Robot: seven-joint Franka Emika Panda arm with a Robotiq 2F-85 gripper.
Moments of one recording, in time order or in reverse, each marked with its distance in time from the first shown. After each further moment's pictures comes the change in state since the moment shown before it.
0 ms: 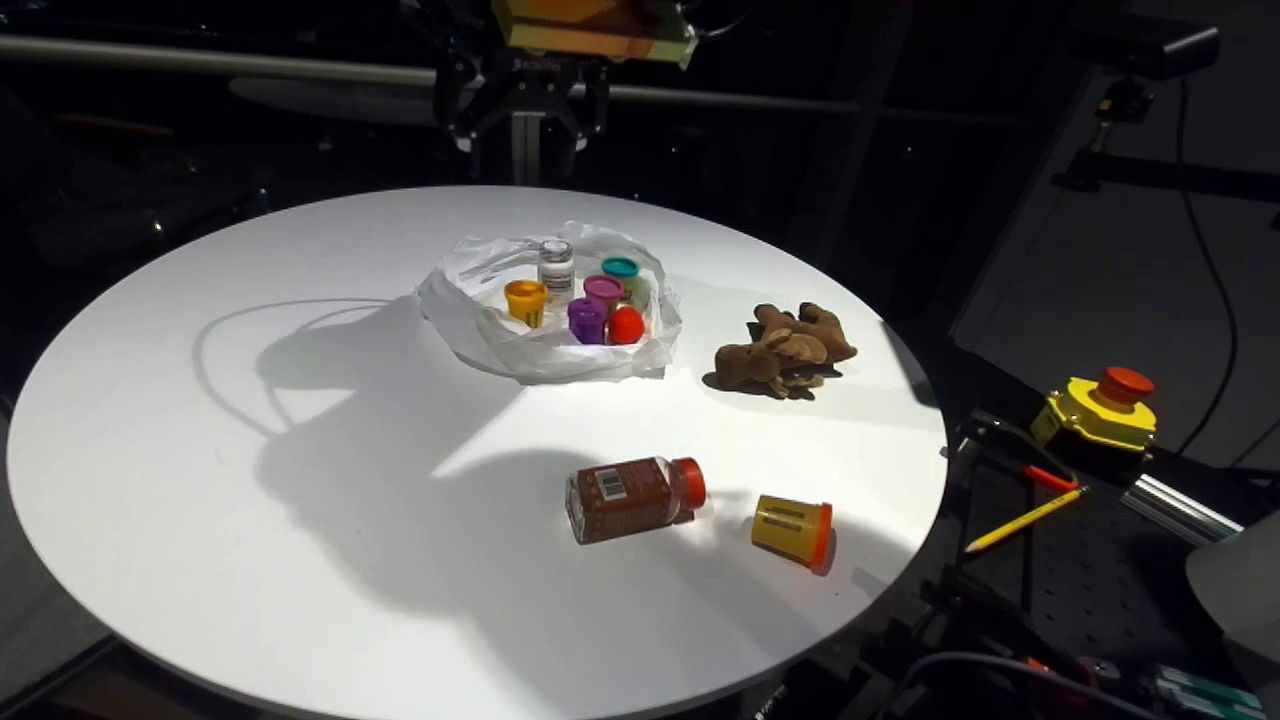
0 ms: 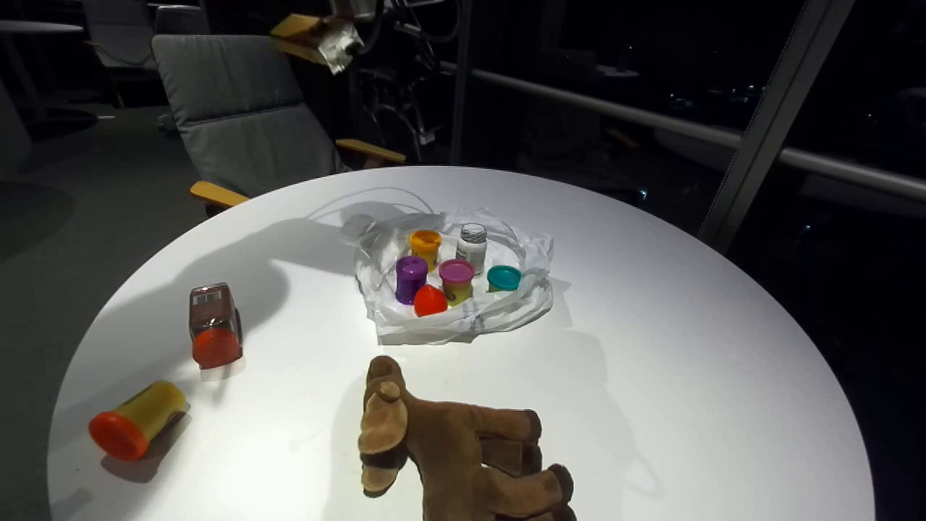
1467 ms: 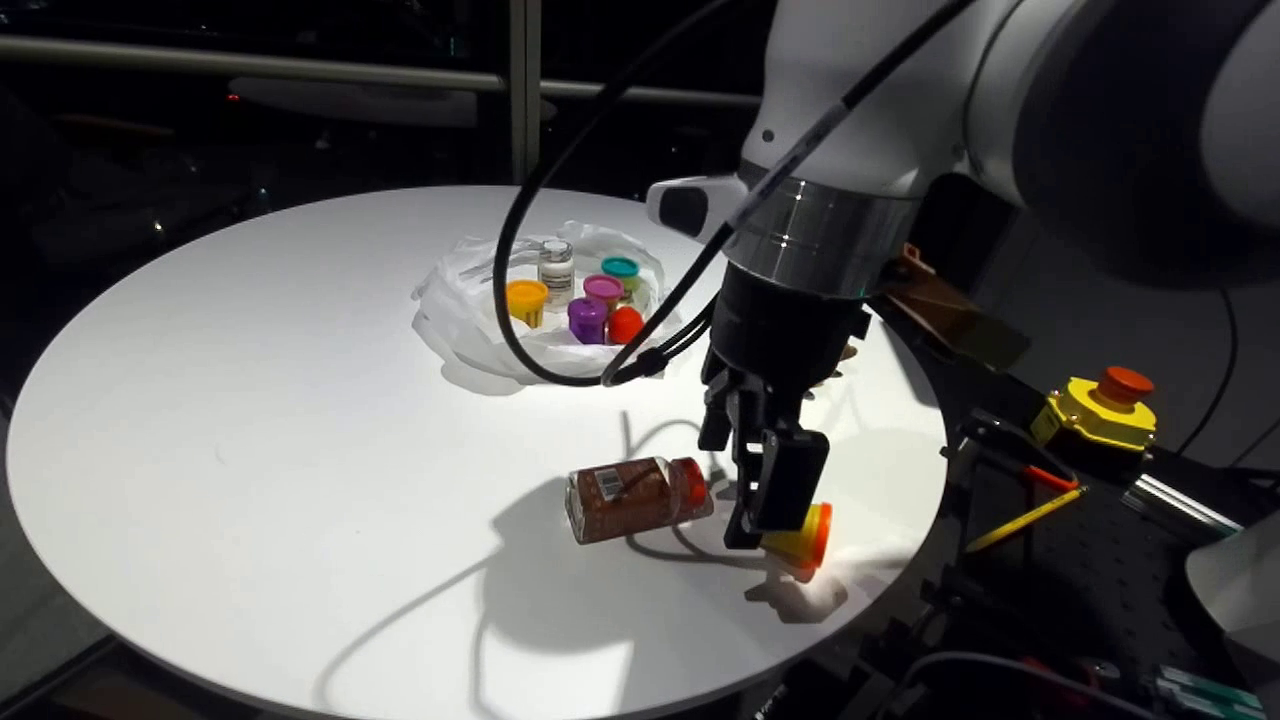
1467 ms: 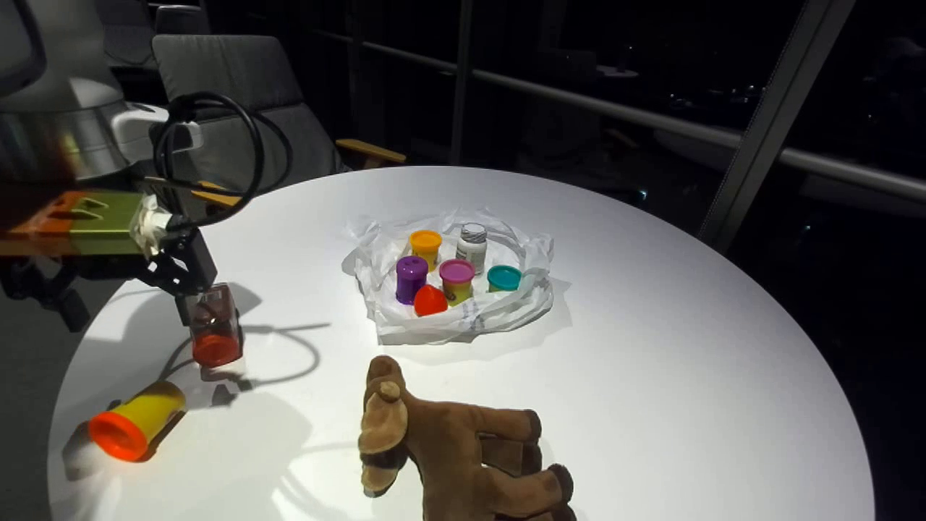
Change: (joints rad) arm -0.309 -0.286 0.640 -0.789 0.023 0.329 -0.857
